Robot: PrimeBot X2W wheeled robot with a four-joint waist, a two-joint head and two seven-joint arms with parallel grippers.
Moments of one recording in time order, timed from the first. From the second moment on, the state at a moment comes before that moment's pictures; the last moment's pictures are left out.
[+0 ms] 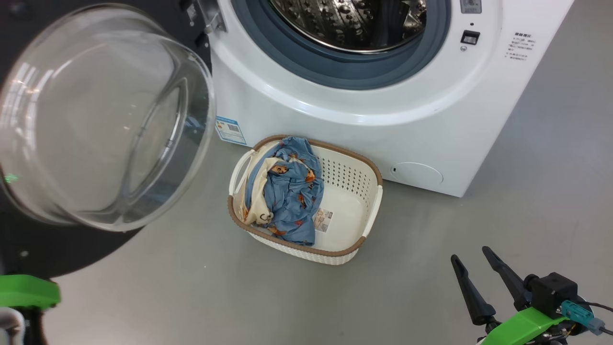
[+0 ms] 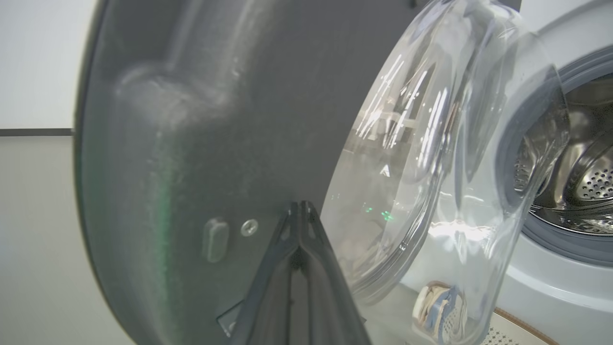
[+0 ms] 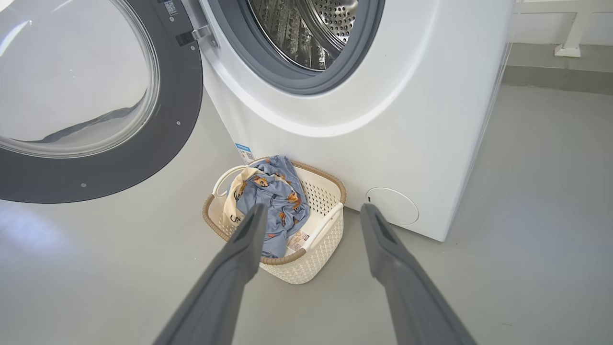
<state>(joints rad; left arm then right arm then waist) -0.36 0.19 0.27 0.55 -0.32 -0.12 -0.25 -0.07 -0.26 0.16 0.28 0.37 0.13 -0.25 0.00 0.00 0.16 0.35</state>
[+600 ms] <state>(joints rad) -0.52 0.29 0.42 0.75 -0.29 -0.13 -0.25 -0.11 -0.29 0.18 0.28 0.36 0.13 -0.25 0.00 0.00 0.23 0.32</state>
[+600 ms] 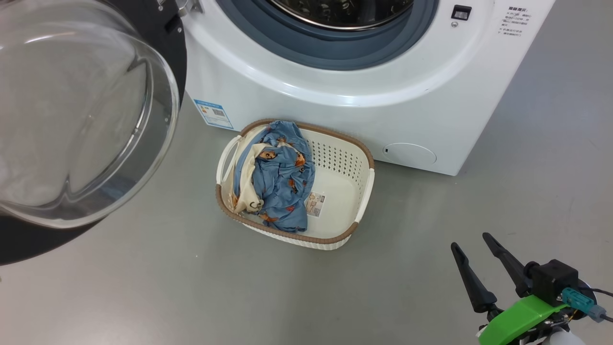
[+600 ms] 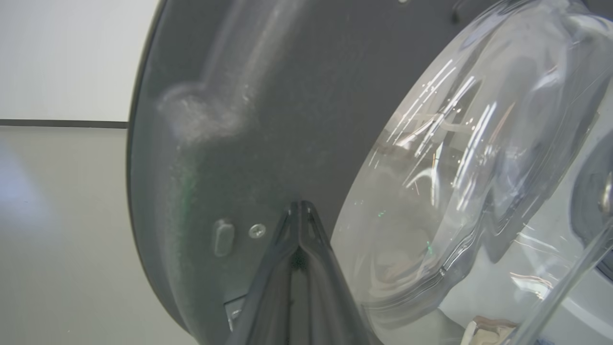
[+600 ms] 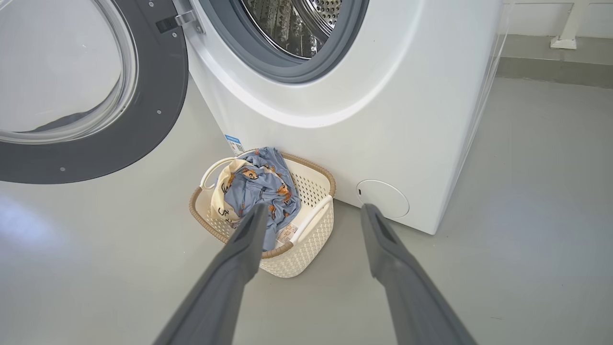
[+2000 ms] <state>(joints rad) -0.08 0.15 0.04 0.30 -0.45 -0.13 -0.25 -0.12 -0.28 0.18 0.28 0.36 0.13 -0.25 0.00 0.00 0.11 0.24</state>
